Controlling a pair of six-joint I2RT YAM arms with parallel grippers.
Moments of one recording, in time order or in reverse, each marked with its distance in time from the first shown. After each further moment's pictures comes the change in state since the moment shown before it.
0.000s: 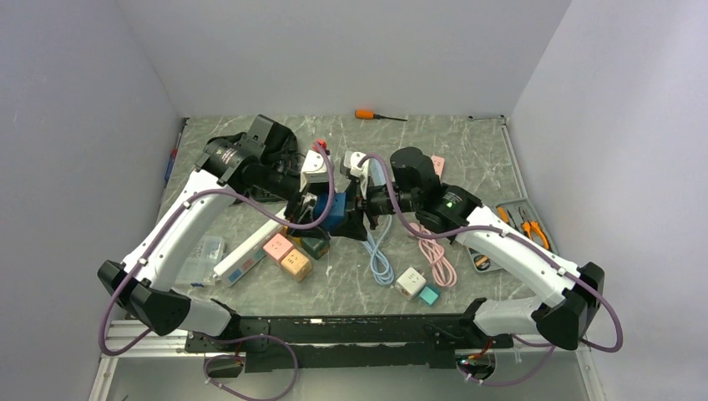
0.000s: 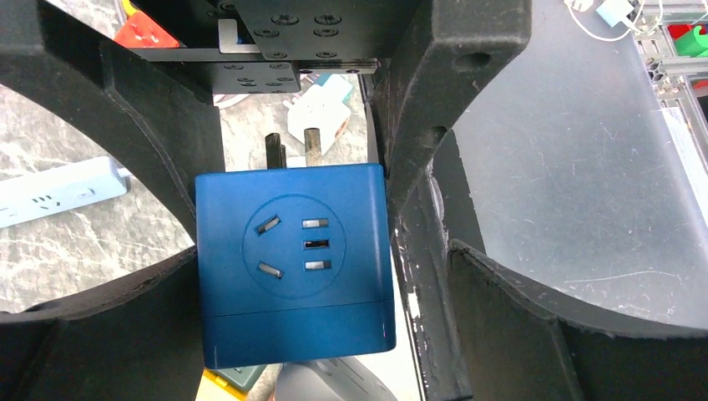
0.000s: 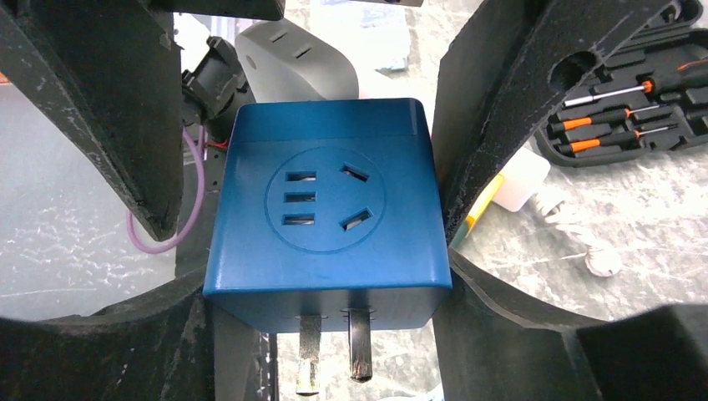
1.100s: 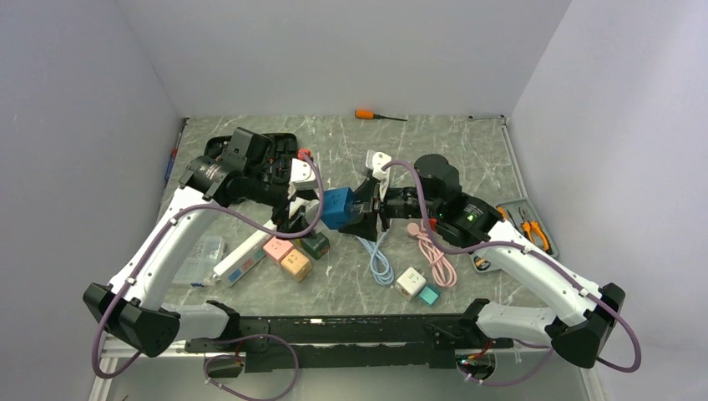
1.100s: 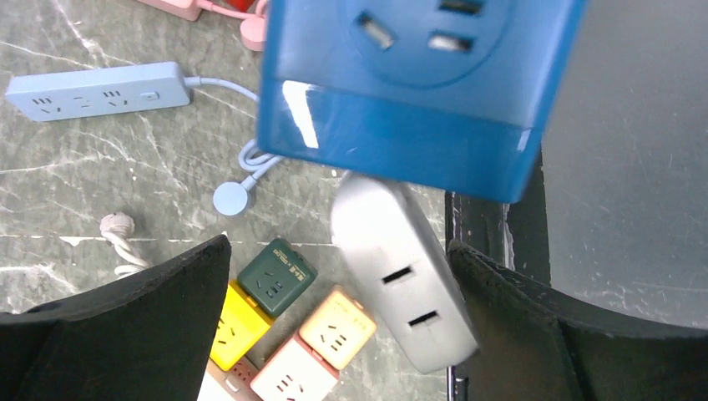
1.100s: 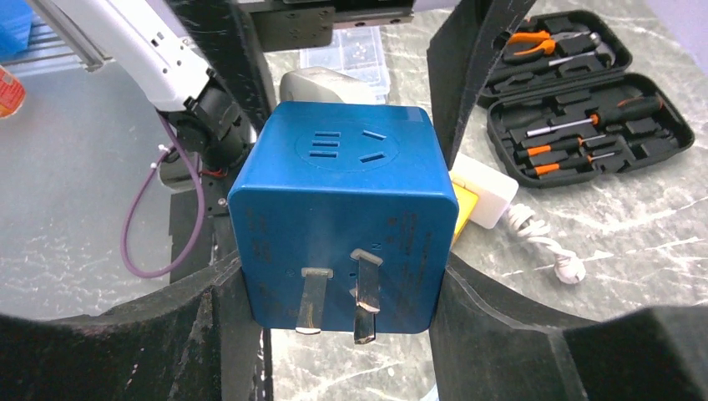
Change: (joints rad) left arm 0.081 -0.135 -0.183 0.091 -0.160 -0.003; right arm -0.007 -0.140 -0.076 0.070 0.032 0.034
